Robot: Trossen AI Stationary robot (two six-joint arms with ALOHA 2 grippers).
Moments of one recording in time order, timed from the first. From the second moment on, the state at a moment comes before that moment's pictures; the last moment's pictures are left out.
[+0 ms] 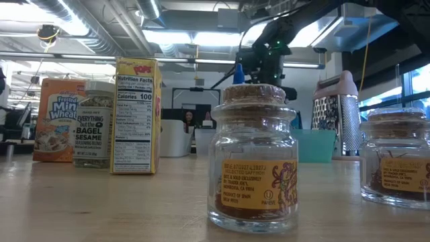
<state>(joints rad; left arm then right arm) 0.06 1.19 1.64 -1.39 -0.04 -0.07 -0.54 1.97 1.60 -1.04 0.03 -0.77</state>
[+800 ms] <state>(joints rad) 0.06 1.19 1.64 -1.39 -0.04 -0.08 -0.48 1.98 1.86 -1.16 0.08 -0.64</state>
